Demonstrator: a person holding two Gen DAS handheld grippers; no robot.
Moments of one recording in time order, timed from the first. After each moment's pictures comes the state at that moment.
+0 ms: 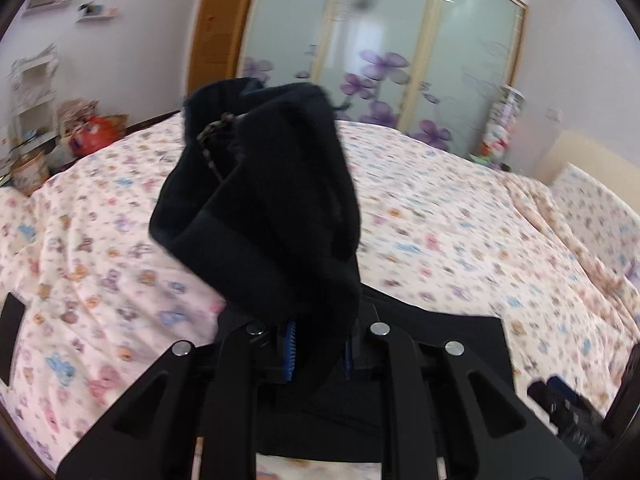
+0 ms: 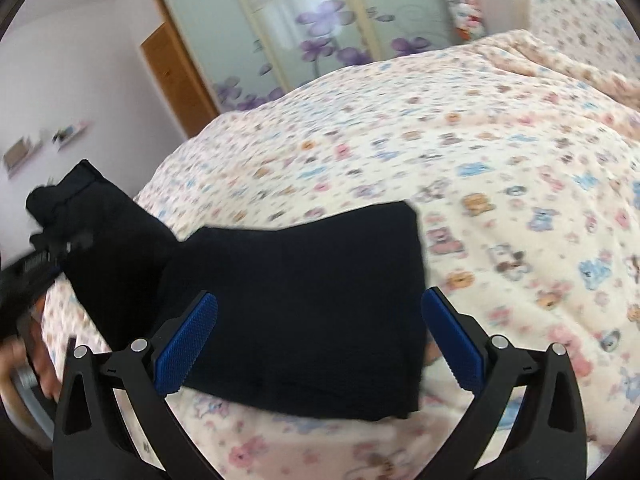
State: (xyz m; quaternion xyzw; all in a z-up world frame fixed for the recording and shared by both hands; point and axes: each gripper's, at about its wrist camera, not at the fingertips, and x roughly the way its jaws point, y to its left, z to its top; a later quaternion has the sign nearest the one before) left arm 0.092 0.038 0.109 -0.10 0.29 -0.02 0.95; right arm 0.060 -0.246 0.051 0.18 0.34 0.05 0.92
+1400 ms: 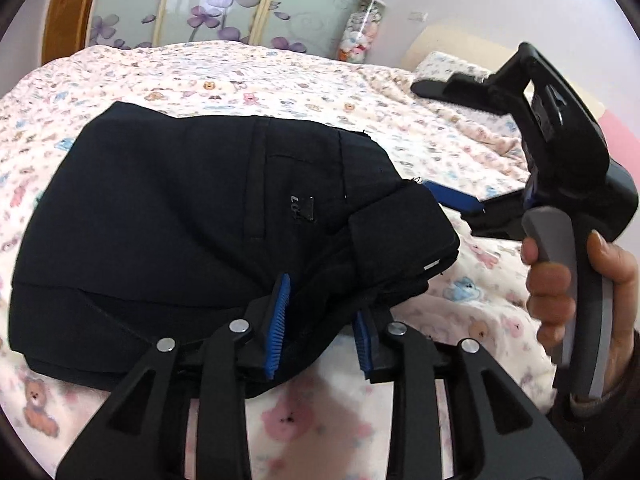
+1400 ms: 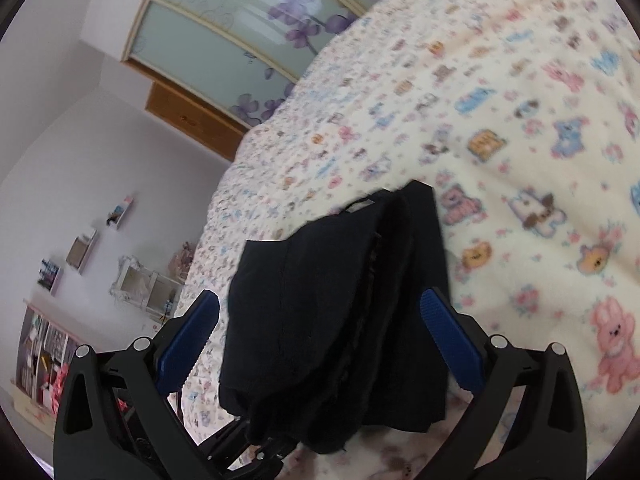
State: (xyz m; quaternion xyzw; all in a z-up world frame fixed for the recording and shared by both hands) left arm 0.041 -0.074 -0.013 -0.05 0.37 -0.28 0.89; right arm 0.087 -0.296 0.024 0.37 0.35 0.17 0.84
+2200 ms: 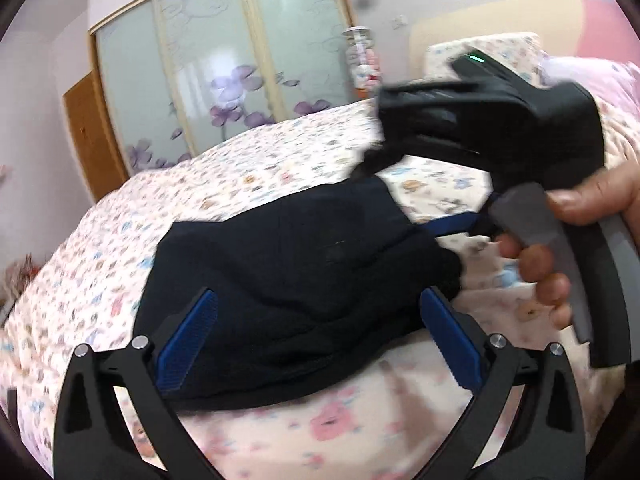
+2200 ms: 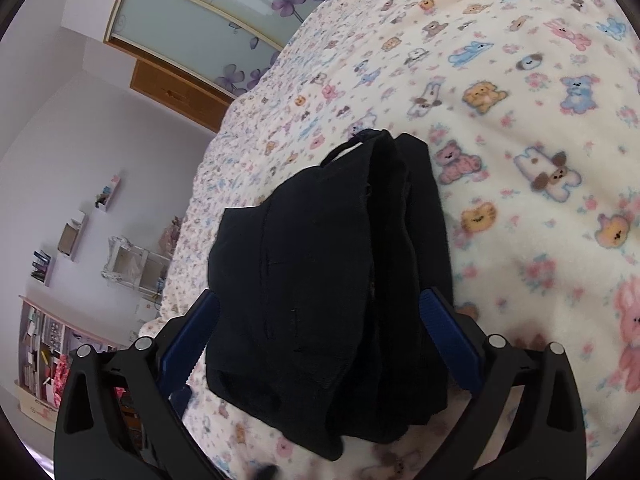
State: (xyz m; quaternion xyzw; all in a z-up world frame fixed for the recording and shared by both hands) left arm -0.001 -0.107 0.009 0.15 0.23 -0.15 0.95; right arm 0.101 -0.293 -0.008 0.37 0.43 0.15 0.81
